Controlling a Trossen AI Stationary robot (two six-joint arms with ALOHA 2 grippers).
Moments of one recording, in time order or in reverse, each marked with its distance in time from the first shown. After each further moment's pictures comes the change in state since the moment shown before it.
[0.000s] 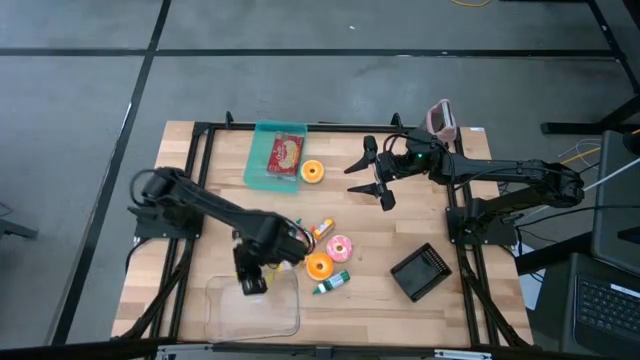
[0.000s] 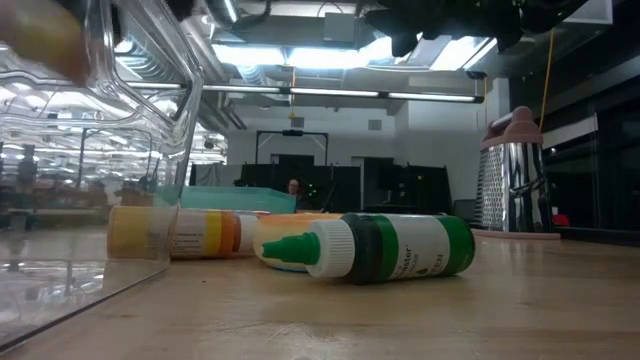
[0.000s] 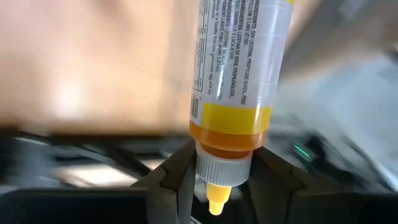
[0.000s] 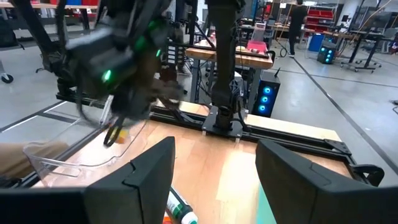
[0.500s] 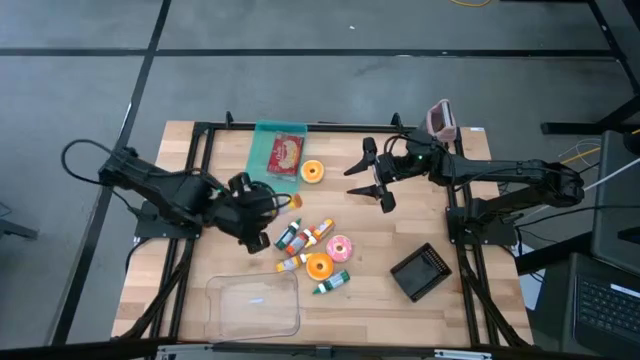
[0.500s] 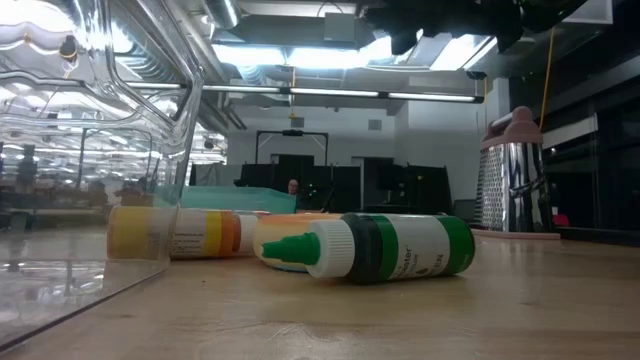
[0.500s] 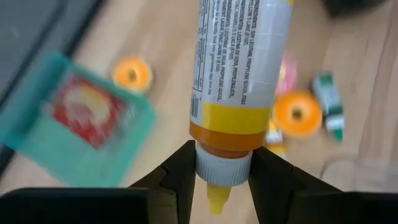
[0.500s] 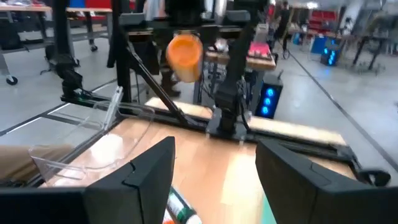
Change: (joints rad) left arm -0.064 -0.399 0.000 0.289 -1.008 -0.090; right arm 0.029 0.001 0.000 0.023 0.011 0.006
